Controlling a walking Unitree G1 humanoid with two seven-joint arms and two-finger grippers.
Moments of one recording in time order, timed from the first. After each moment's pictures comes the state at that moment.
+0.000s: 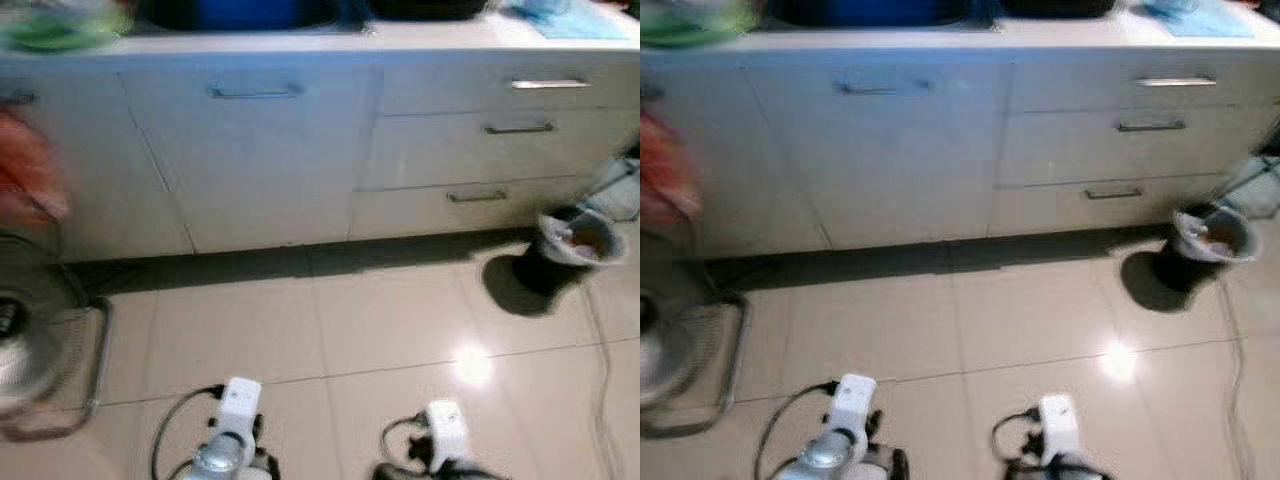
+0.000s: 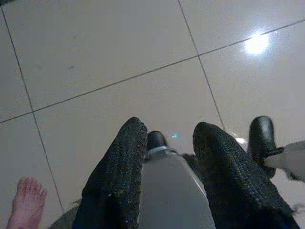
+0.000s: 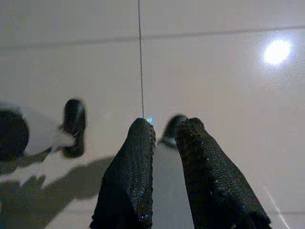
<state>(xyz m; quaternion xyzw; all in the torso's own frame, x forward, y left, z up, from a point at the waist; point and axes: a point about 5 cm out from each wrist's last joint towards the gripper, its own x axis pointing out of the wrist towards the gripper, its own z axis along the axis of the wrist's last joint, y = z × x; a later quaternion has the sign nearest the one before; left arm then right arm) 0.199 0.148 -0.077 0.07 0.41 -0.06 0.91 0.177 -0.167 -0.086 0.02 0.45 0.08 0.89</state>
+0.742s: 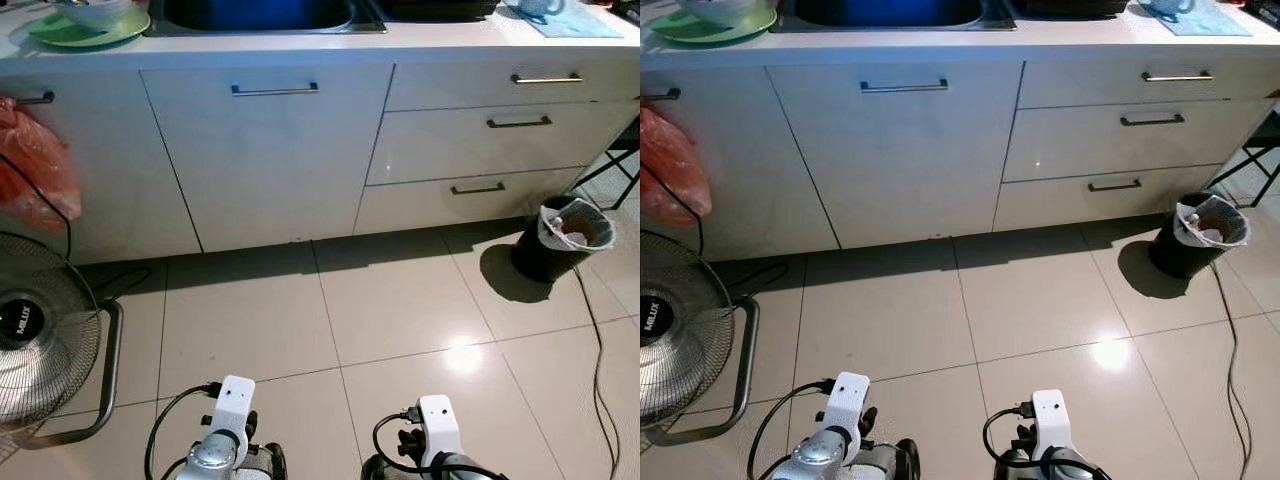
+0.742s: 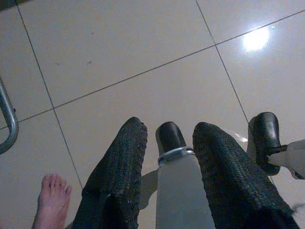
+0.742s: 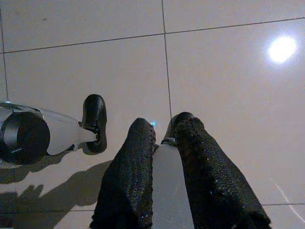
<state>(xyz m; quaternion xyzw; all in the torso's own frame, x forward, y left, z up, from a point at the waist) 0.202 0.155 -0.075 0.08 0.41 -0.05 0.91 0.178 -0.157 -0.086 0.03 0.45 0.09 0.89</state>
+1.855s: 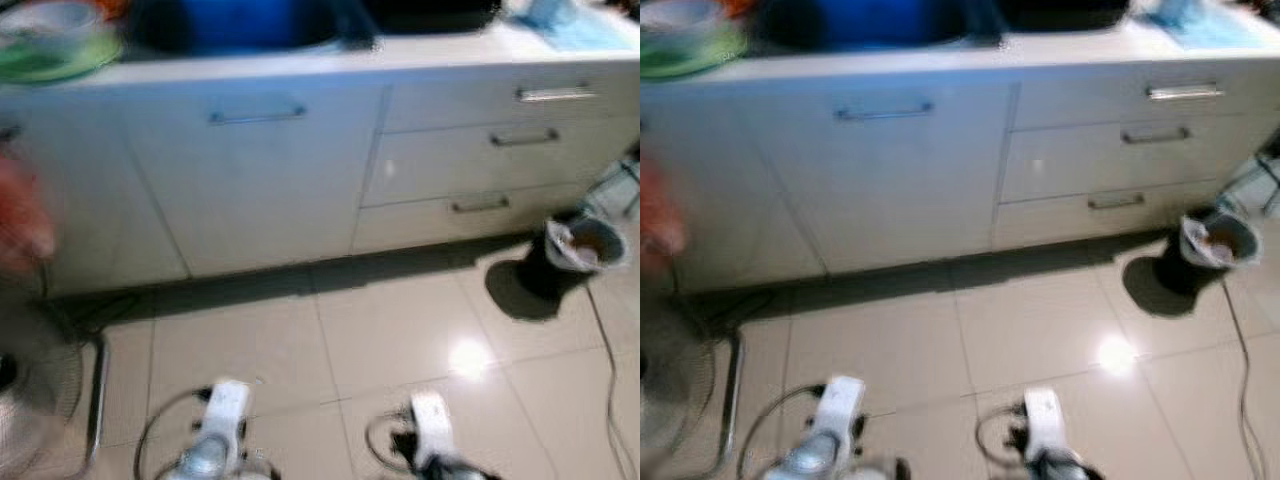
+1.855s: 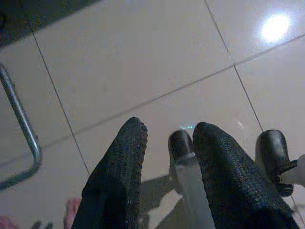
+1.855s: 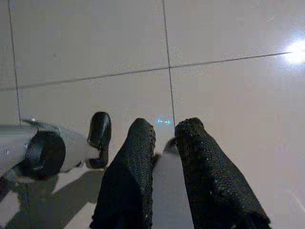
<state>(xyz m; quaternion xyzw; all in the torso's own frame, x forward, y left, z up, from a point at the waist) 0.198 0.165 -0.077 0.10 0.42 -0.04 0.90 0.180 -0.148 -0.086 0.04 0.44 0.10 0.89</state>
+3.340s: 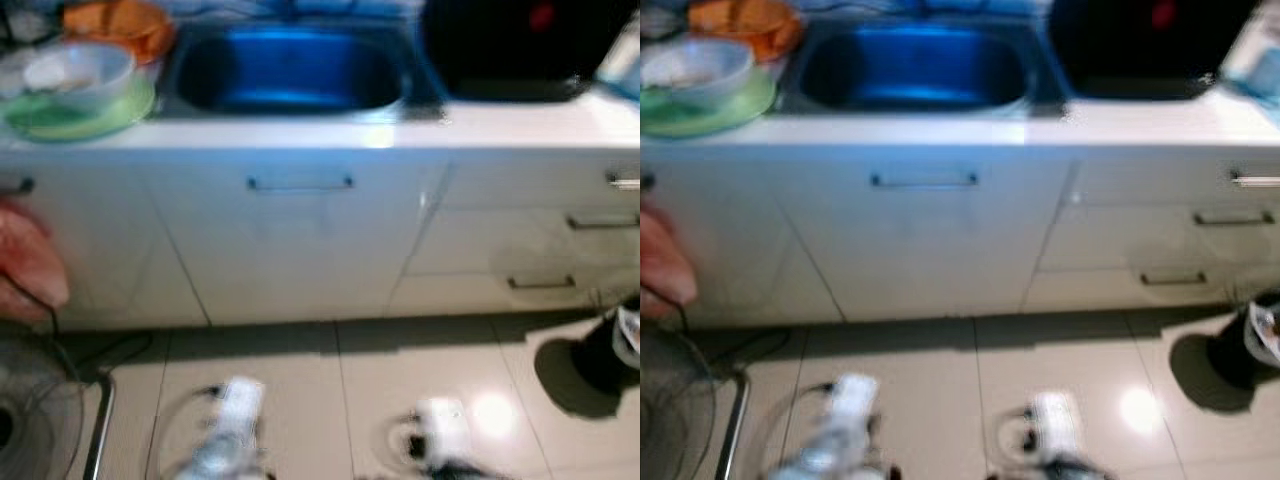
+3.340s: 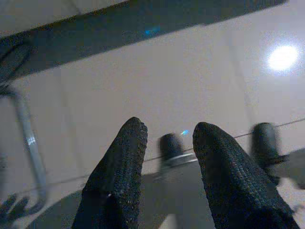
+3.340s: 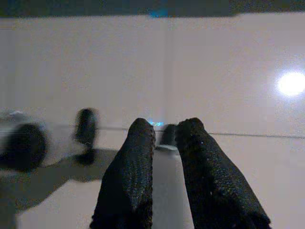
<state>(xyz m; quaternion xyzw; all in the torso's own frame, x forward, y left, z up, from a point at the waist) 0.195 0.167 -0.079 0.10 0.43 -0.04 0.90 0.177 -0.145 -0.087 0.04 0.45 0.11 0.89</state>
